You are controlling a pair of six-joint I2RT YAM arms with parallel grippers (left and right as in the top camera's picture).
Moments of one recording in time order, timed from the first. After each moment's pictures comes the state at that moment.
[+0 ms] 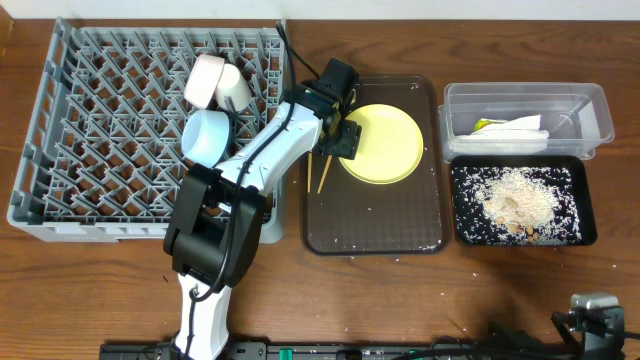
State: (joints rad) left arm -0.49 2.10 1.64 -0.80 0.07 -0.26; right arm 0.22 0.39 1.28 -1.62 -0.14 0.28
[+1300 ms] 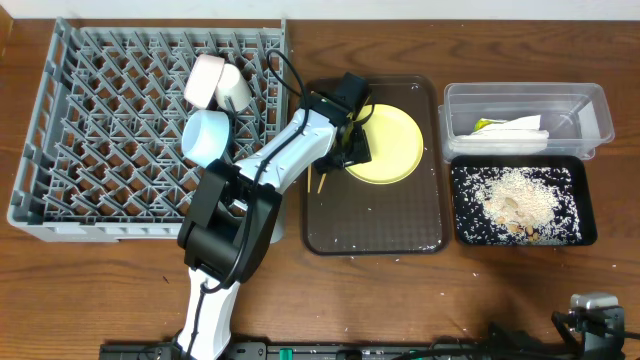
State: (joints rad) left arm -0.54 2.15 1.63 -0.82 0.13 -0.75; right arm 0.22 0.39 1.28 -1.62 -0.14 0.28
